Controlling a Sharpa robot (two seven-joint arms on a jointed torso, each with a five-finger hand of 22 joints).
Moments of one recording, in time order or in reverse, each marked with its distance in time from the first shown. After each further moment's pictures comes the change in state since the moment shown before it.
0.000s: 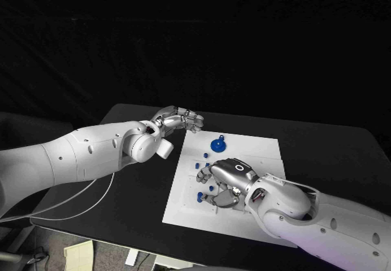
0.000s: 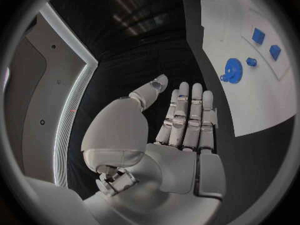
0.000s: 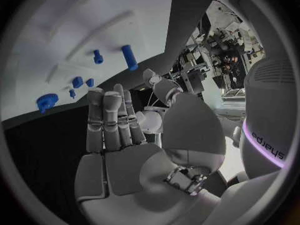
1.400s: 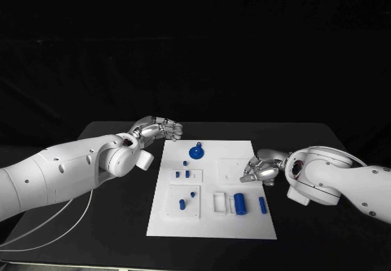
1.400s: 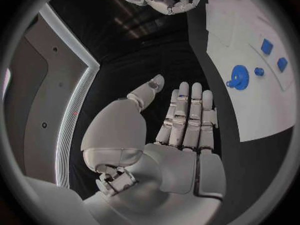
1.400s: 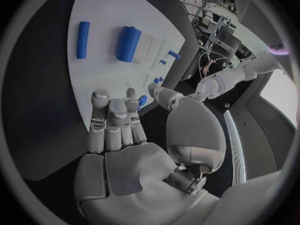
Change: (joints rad) left arm -0.018 -0.002 -0.004 0.002 0.009 -0.002 0.003; left_hand -0.040 -0.005 -0.033 0.008 0.010 0.000 0.000 0.008 0.000 0.006 -0.006 0.005 -0.005 0.020 -0.006 -0.011 0.020 0.010 0.011 -0.004 -0.004 0.005; right arm 0.157 -0.302 0.001 0.010 0.664 0.319 -0.325; right_hand -0.128 0.027 0.075 0.231 -0.028 0.049 -0.066 0.048 0.180 -0.069 -0.124 1.081 0.860 0.047 -0.111 0.153 0.161 0.042 0.078 -0.048 0.078 -0.001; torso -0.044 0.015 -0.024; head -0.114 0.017
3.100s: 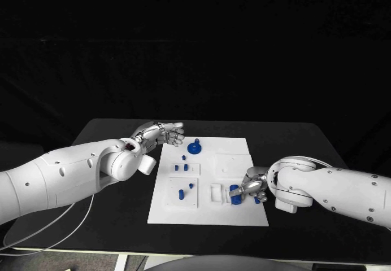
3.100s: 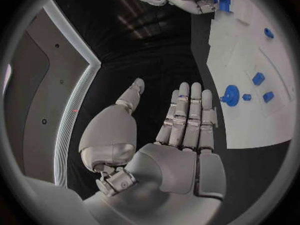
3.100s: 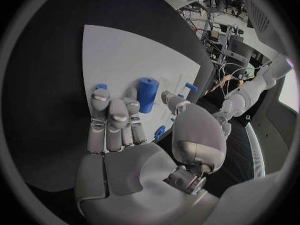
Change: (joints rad) left arm -0.064 0.005 -0.030 0.052 0.043 -0.032 -0.031; left_hand -0.228 -0.025 -0.172 0.039 -0.012 -0.016 0.002 -0.004 -0.010 -0.014 0.007 0.000 -0.026 0.011 -0.004 -0.035 0.032 0.013 0.018 -0.003 -0.031 -0.003; right arm -0.038 0.138 -0.166 -0.141 0.075 0.079 -0.118; right_hand -0.187 -0.015 -0.143 0.087 0.000 0.014 -0.014 -0.004 0.070 0.005 -0.003 0.015 0.060 0.003 -0.007 0.010 0.045 -0.025 -0.001 -0.032 0.035 0.000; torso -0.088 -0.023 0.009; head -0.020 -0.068
